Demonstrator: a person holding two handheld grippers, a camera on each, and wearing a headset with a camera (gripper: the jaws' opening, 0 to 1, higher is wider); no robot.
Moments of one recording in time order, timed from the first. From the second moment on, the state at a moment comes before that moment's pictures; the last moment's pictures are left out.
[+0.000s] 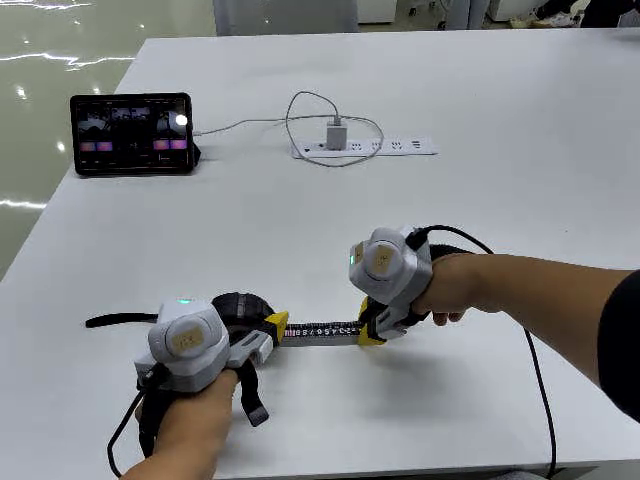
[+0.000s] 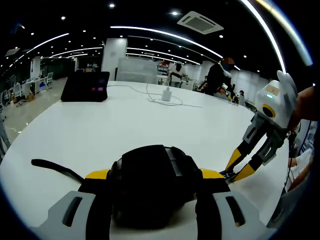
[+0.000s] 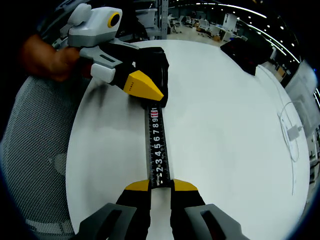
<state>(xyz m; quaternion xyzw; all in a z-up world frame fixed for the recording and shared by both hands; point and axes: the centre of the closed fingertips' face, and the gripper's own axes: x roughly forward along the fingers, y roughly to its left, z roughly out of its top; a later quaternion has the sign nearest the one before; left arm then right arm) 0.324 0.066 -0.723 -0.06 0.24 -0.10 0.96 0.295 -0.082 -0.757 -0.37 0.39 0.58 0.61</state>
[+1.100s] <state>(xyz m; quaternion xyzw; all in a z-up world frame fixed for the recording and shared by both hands) 0.324 0.066 -0.723 -0.06 0.24 -0.11 0.96 0.295 -0.071 -0.755 -0.36 0.39 0.58 0.61</state>
